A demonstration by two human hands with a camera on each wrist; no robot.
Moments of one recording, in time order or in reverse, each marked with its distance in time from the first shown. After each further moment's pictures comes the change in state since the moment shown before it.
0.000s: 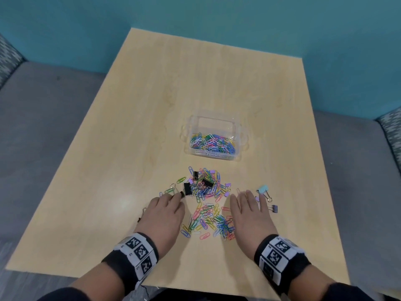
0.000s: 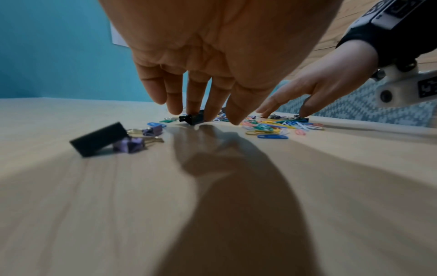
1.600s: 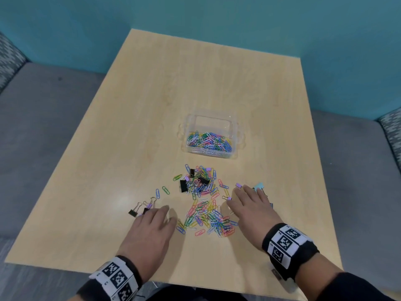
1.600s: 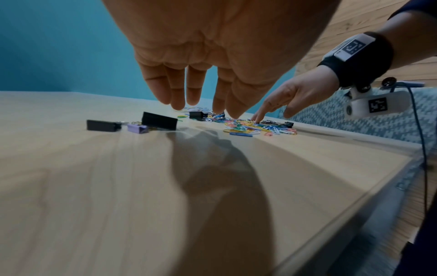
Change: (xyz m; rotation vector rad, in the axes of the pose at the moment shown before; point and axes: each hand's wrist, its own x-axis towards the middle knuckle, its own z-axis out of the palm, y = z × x) left_hand -0.047 0.013 -0.006 -0.078 0.029 -0.054; right_hand 0.004 0.036 0.002 0.065 0.068 -0.165
